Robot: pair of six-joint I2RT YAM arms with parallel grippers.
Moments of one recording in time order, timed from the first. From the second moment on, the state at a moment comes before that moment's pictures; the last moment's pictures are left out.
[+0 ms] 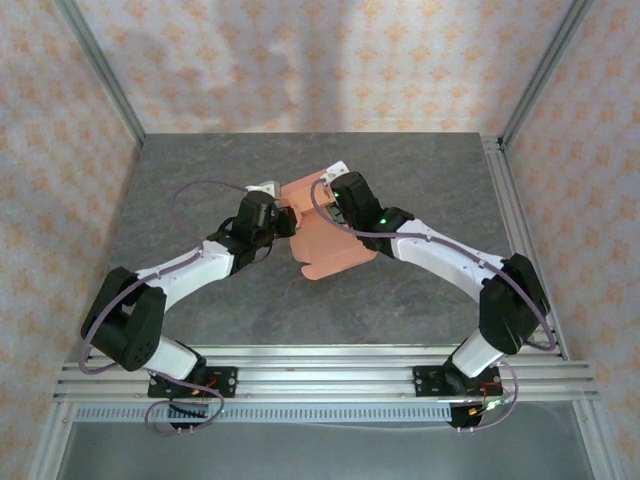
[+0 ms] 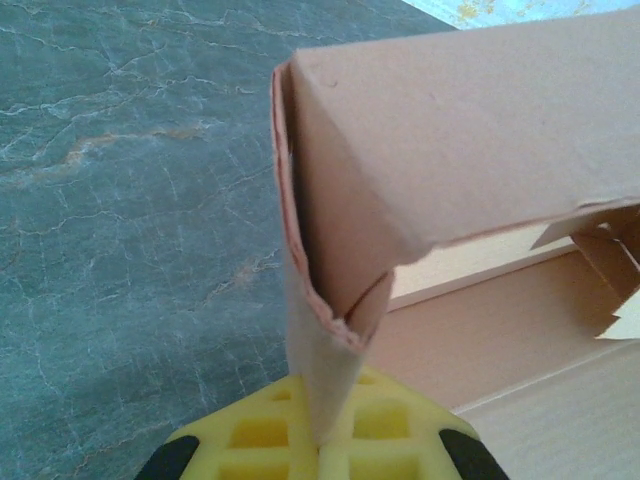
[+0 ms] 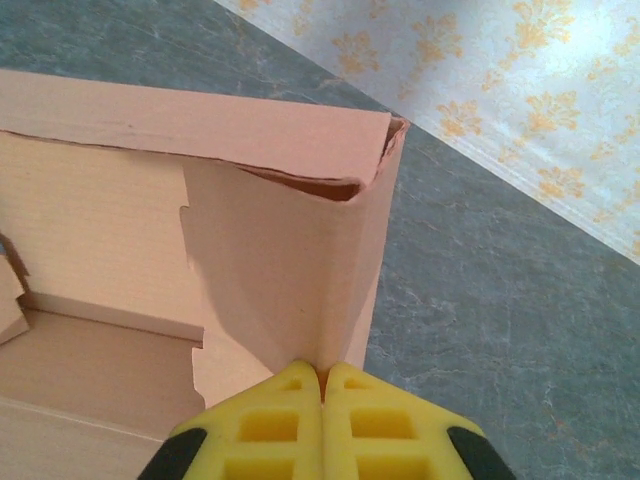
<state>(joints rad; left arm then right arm) -0.46 1.47 0.84 0.06 0.00 -0.64 0.74 1.58 1.23 -0.25 0.46 -0.11</state>
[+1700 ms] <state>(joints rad) -0.46 1.44 0.84 0.07 0.03 -0.64 0.57 1.47 1.23 -0.33 -0.18 -0.08</state>
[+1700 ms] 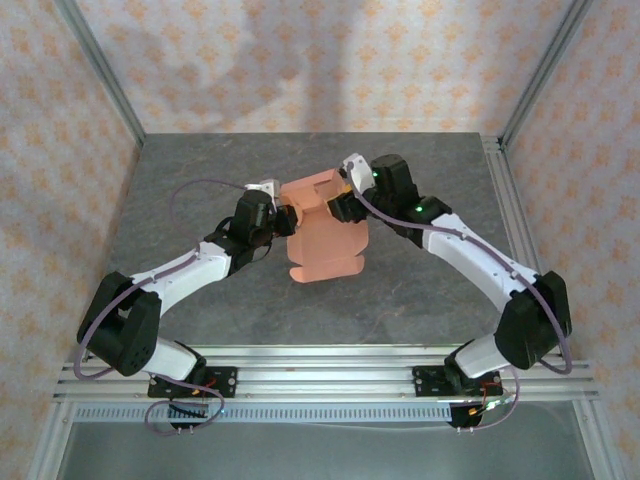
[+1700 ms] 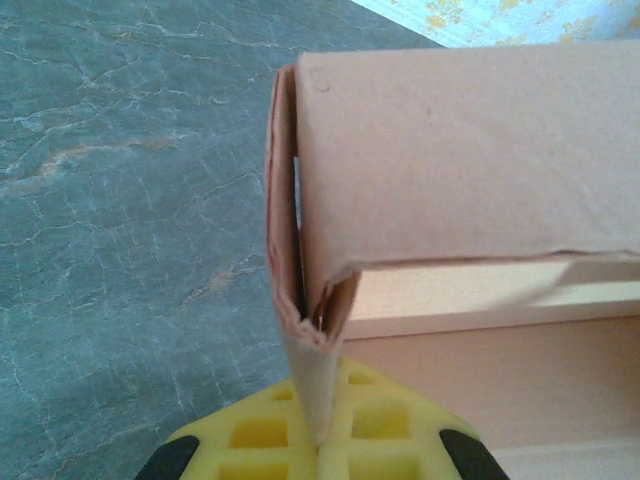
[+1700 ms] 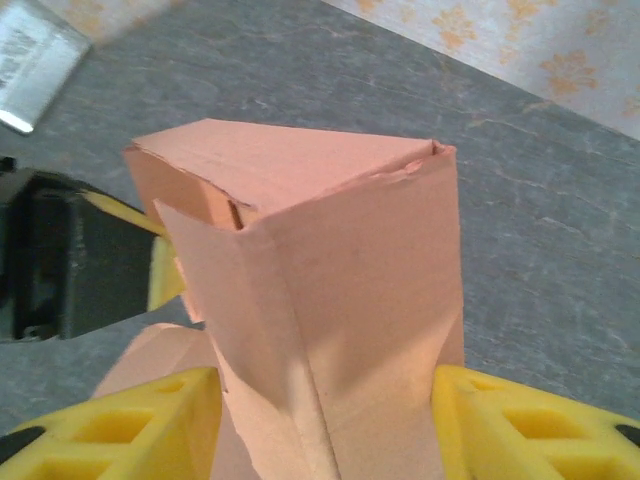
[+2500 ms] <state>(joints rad) -0.45 1.44 0.84 0.05 0.03 -0.64 0.76 1.61 1.32 -0.35 0.51 -0.12</state>
